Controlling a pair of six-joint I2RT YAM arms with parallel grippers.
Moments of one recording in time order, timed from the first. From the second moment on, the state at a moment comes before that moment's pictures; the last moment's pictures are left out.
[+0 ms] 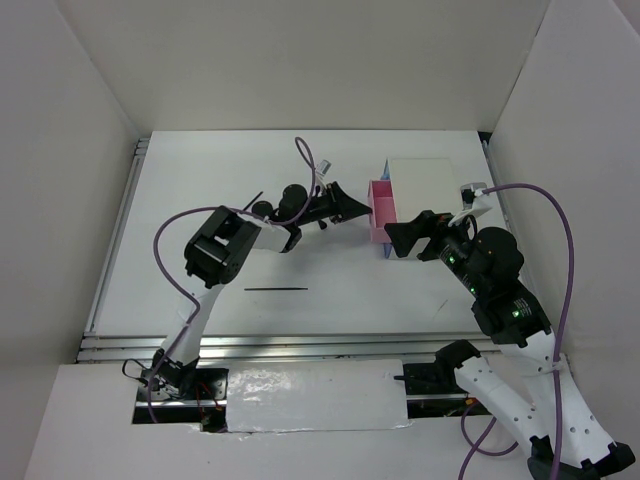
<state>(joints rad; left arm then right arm) -0.56 2.34 1.39 1.05 0.64 -1.16 0.40 0.61 0.88 -0.39 -0.06 0.43</state>
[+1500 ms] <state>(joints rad) -0.42 1.87 1.18 0.42 0.31 -0.75 0.40 0.62 0.88 -0.39 -0.06 0.43</state>
